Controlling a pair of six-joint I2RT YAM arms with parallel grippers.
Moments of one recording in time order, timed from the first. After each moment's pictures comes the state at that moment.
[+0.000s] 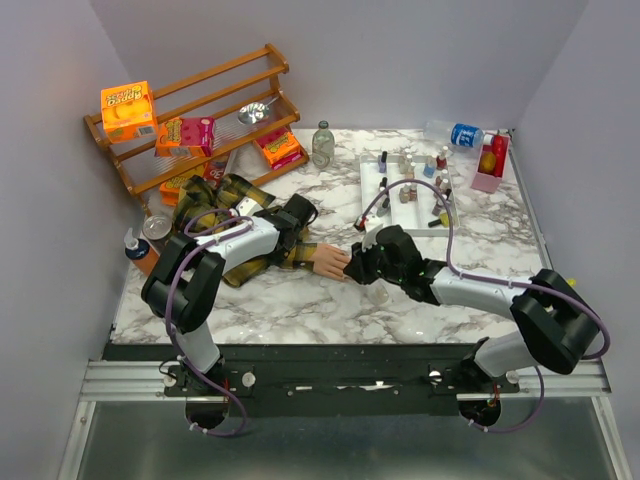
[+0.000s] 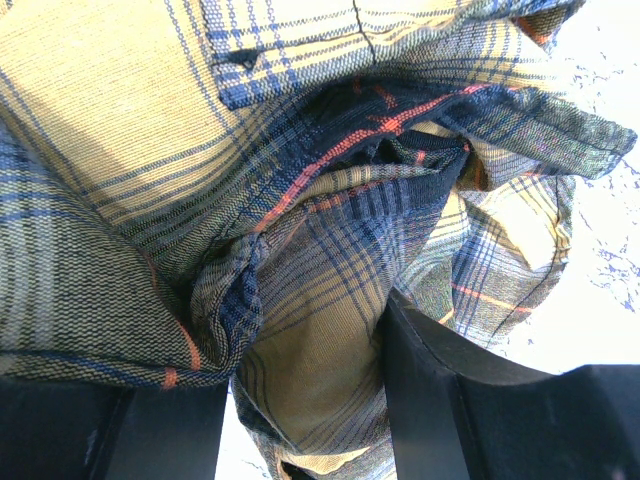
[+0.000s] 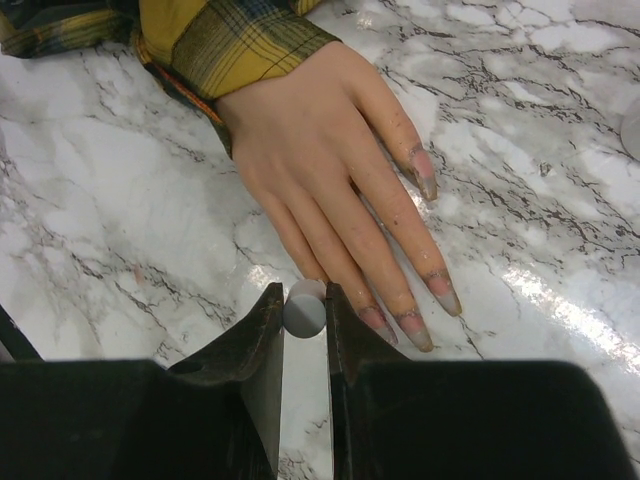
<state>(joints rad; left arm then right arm) -0.58 1.73 1.08 -0.62 -0.61 -1.44 0.77 1.42 0.63 0.23 -0.10 0.23</state>
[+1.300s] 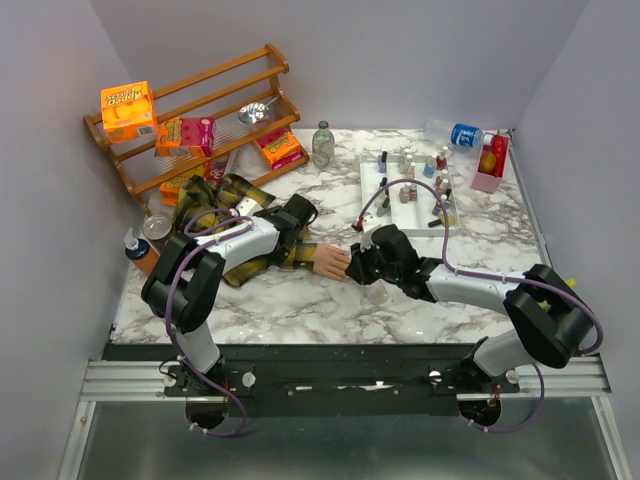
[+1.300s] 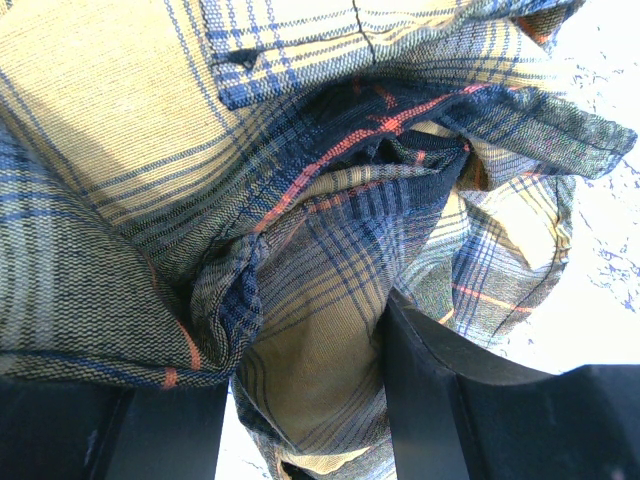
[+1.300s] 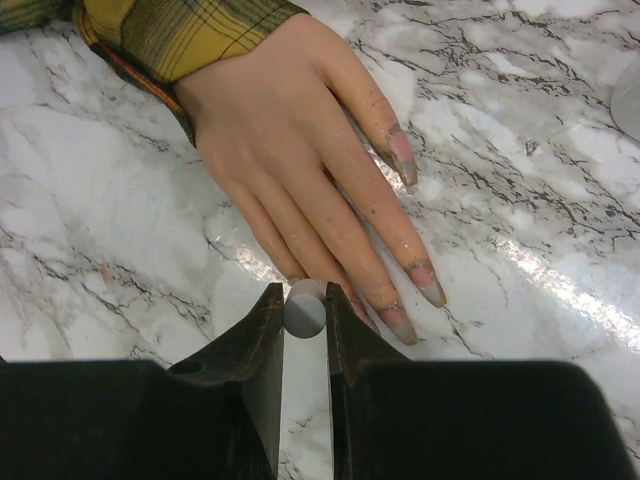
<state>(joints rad) -0.58 1.73 1.08 -0.62 -0.61 -1.44 0.77 1.47 0.66 0.18 -0.06 0.23</state>
